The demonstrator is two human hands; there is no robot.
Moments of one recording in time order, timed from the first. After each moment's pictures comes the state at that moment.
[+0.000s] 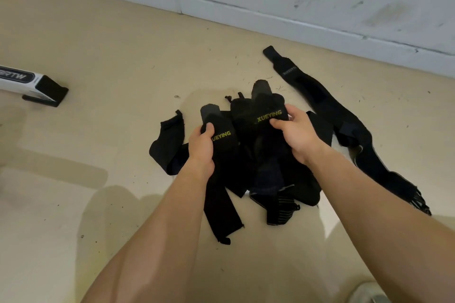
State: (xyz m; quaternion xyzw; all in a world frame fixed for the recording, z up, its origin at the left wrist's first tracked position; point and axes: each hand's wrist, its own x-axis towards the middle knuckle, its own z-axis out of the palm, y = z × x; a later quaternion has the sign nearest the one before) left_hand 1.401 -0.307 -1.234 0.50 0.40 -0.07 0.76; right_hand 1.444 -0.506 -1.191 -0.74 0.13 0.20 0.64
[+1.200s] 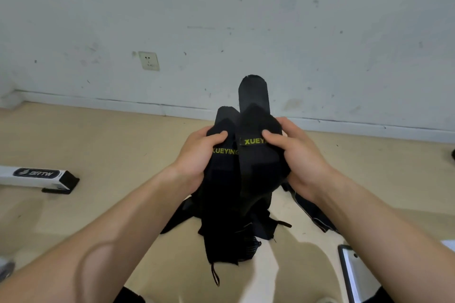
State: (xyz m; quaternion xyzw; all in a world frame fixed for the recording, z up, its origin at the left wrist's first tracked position) left_hand 1.332 -0.385 -0.908 0.66 0.09 -0.11 0.74; right_hand 1.302 -0.575 -0.881 -0.62 0.06 0.09 0.77
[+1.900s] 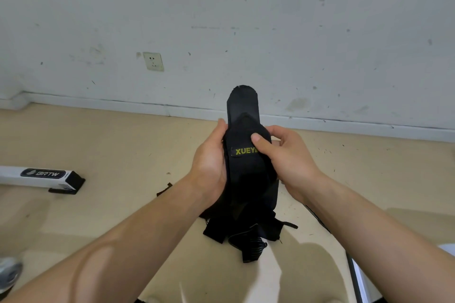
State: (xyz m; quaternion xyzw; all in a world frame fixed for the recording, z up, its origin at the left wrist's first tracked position) left_hand 1.314 -0.407 -0.900 0.51 0.13 -0.15 0.84; right_hand 1.309 -0.549 -0.899 -0.69 0.04 0.05 0.72
